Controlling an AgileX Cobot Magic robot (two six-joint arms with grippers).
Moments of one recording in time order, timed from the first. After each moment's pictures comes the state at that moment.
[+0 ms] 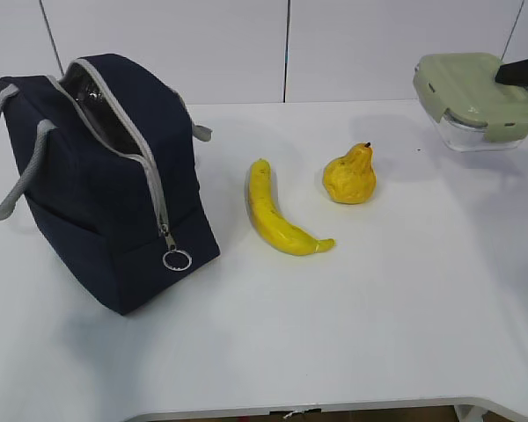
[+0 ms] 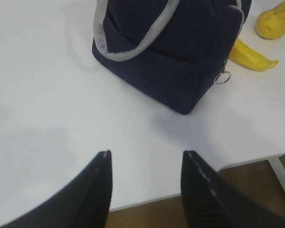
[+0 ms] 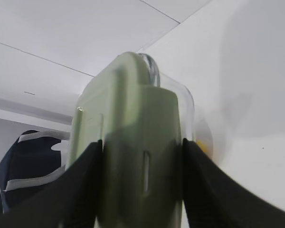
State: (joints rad) left arm -0.05 0.22 -0.64 -0.22 1.09 0.08; right arm -0.44 1.91 -1.33 1.46 1.14 -1.04
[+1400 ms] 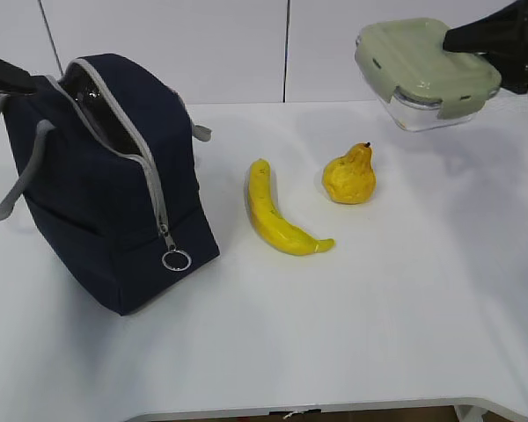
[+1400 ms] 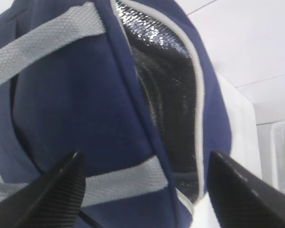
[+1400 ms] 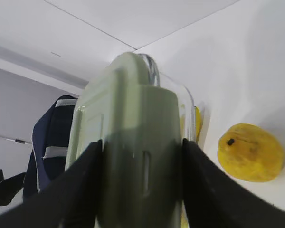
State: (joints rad) left arm -0.05 1.20 -0.81 -1.03 0.51 0.17; right arm -0.28 1.84 -1.39 1.41 1.16 -0.96
